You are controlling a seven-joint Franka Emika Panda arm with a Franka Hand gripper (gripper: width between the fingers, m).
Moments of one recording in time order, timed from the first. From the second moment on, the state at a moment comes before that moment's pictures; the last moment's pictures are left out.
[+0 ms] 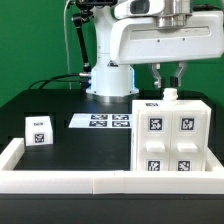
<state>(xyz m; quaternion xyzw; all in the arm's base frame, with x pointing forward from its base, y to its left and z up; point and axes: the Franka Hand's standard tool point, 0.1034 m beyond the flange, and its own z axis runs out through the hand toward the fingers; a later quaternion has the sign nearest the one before) 0.558 0.077 0.148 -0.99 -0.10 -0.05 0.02</state>
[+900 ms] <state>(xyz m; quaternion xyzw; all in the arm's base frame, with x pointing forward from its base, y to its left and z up) 0.497 -0.100 0.106 -0.98 -0.19 -0.02 0.00</state>
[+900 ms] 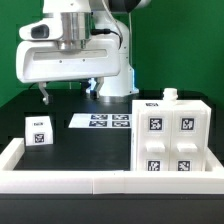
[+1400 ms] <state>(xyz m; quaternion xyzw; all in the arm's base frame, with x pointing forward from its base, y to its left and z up) 0.490 -0.105 0.102 -0.98 -0.18 -0.01 0.01</state>
